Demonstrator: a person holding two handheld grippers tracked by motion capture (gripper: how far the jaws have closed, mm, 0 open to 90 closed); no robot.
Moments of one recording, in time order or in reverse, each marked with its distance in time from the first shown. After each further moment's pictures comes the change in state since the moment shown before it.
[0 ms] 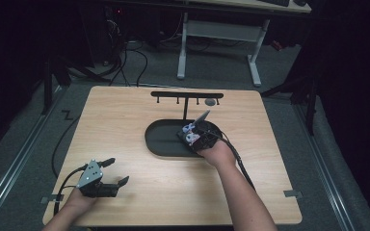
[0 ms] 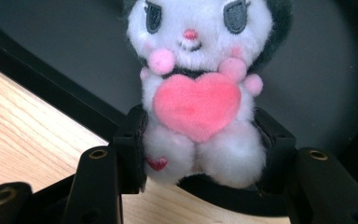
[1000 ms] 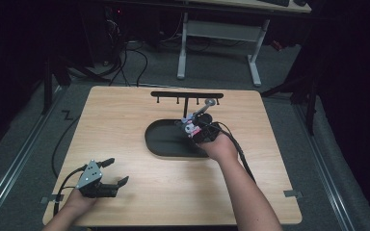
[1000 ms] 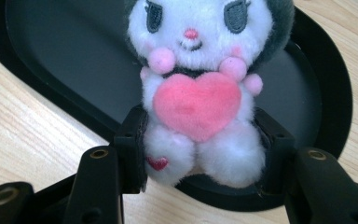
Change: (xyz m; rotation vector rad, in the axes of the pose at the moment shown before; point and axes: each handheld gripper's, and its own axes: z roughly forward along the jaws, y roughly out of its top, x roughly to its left) left arm 0.000 -0.001 -0.001 -0.007 0.004 -0.002; right arm 0.000 0.010 -0.034 -0.091 -0.018 -0.026
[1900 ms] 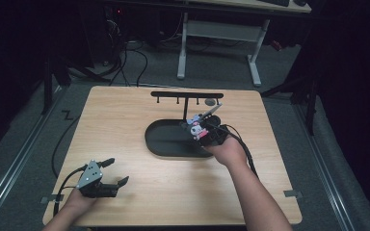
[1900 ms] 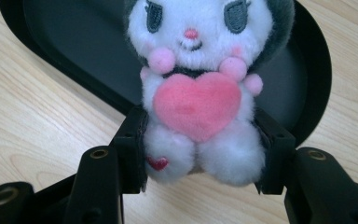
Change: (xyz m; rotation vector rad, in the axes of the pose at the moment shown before) left arm 0.000 0.000 0.000 0.006 -0.001 0.007; right arm -0.005 -0.020 -0.026 -0.018 0.016 0.018
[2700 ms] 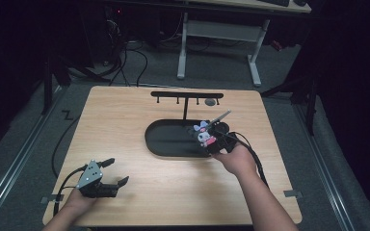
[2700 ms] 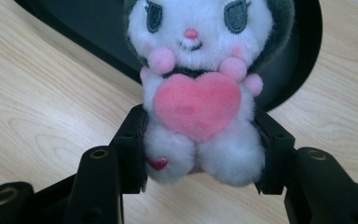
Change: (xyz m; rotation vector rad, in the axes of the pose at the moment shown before) left arm 0.000 0.000 0.000 0.000 -0.002 0.001; right arm -0.003 -0.030 -0.014 0.016 -0.002 0.027
